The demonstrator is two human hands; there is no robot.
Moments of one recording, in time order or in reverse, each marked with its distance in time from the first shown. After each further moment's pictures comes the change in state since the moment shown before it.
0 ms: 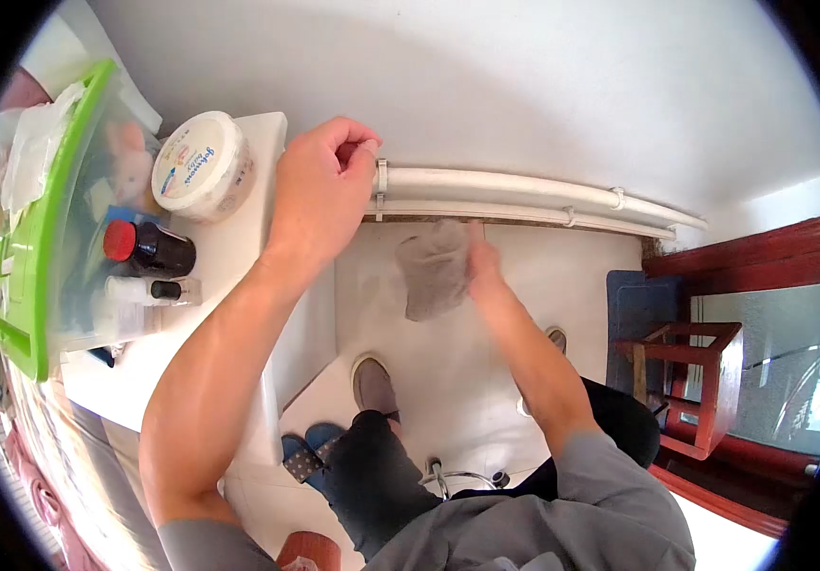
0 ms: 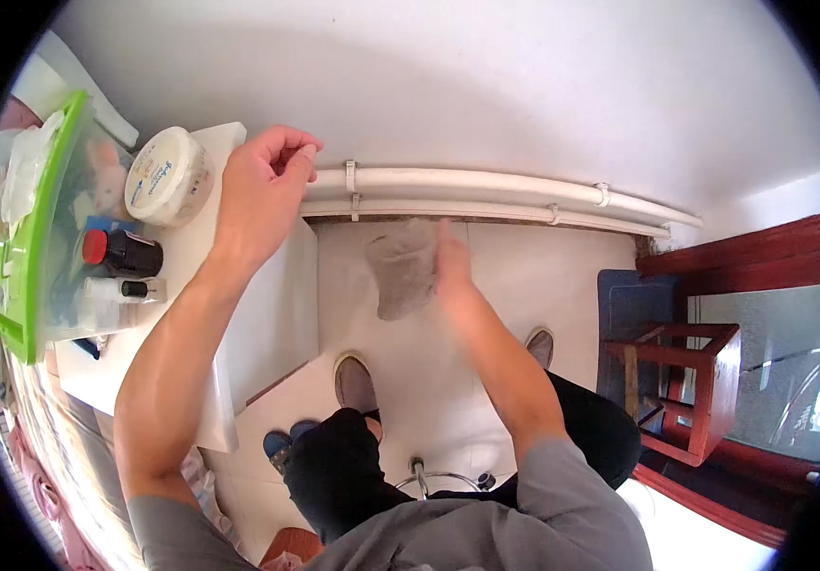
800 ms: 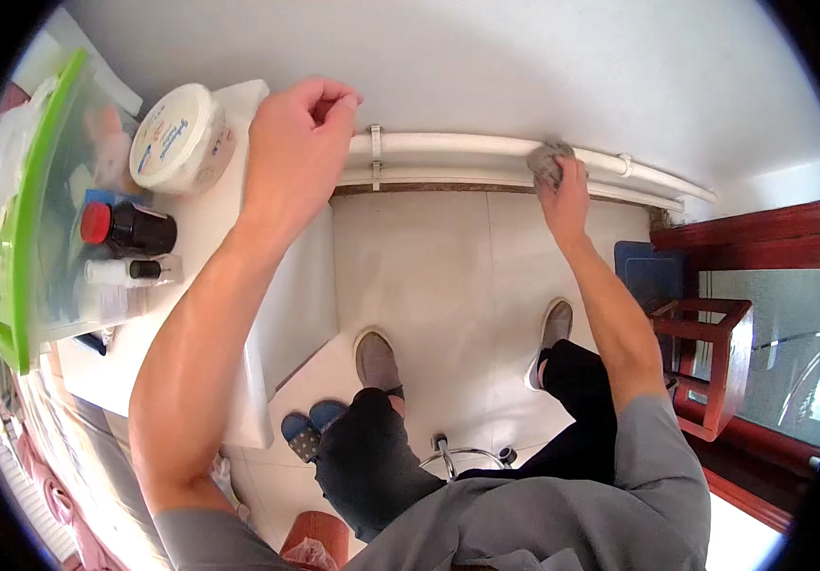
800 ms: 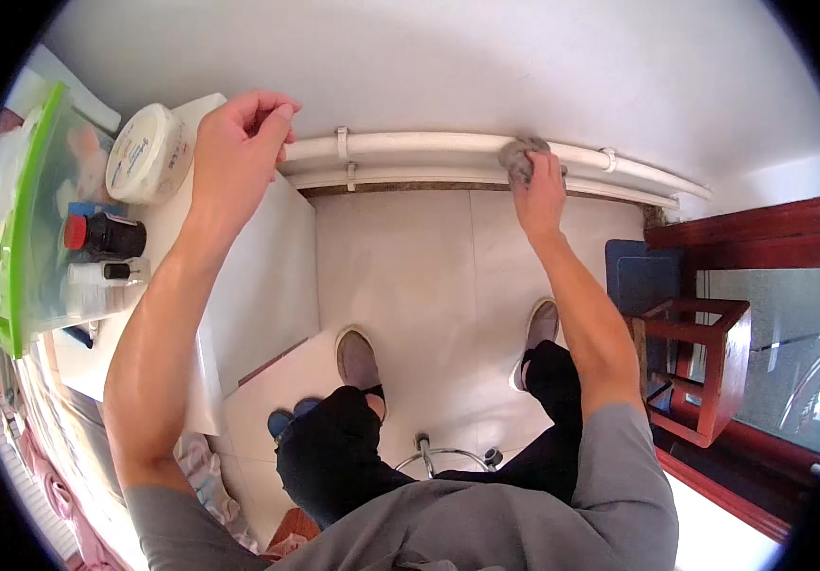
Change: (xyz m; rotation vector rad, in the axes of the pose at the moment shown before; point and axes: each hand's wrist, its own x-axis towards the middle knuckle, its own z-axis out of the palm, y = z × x) left_hand 0.004 -0.011 0.001 0.033 0.033 0.055; right_hand 0.012 -0.115 -0.087 -1.472 0.331 -1.360
